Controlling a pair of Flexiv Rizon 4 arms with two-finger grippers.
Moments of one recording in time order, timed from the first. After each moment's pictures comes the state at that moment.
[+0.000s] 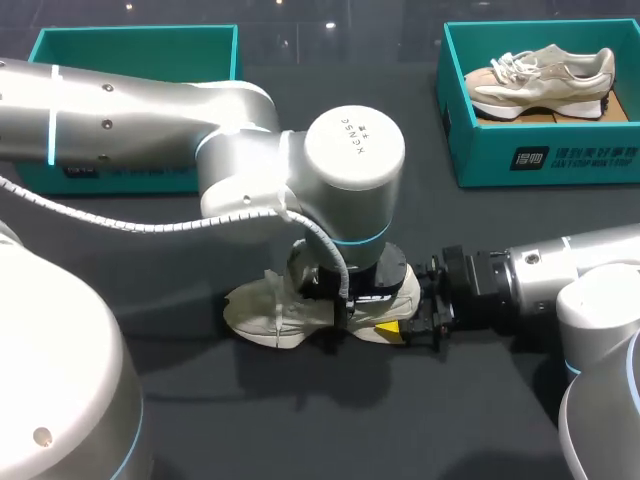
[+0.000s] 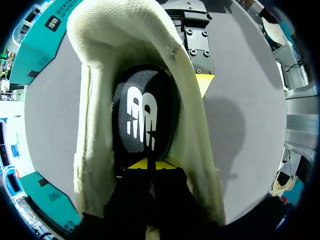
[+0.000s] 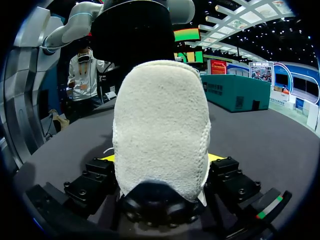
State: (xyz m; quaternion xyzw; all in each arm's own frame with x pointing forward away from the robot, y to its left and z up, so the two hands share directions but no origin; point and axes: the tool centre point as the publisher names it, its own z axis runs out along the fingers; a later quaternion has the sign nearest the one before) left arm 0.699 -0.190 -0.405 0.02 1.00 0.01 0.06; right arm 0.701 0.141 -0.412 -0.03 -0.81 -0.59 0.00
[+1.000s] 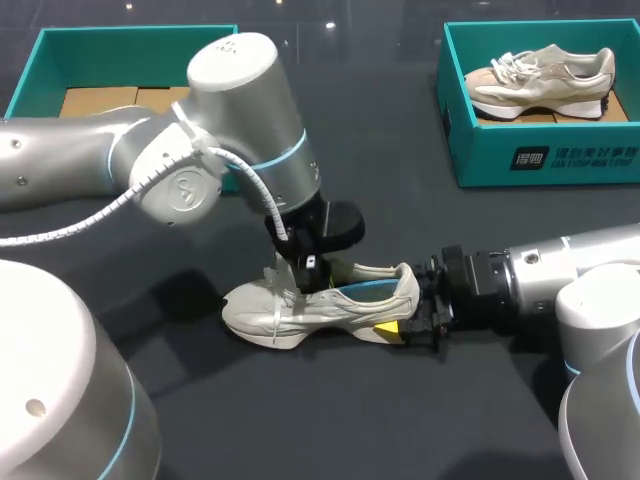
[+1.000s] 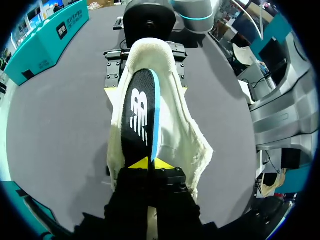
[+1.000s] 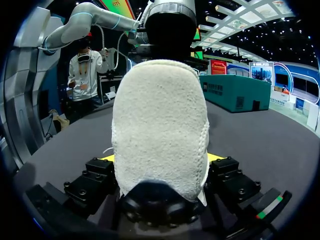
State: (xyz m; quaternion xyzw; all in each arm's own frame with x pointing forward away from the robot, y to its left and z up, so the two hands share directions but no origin) left arm 0.700 -0.175 -0.374 0.03 0.99 -0.15 -0.08; right arm 0.701 0.142 -0.411 -0.03 -0.81 -0.59 0.00
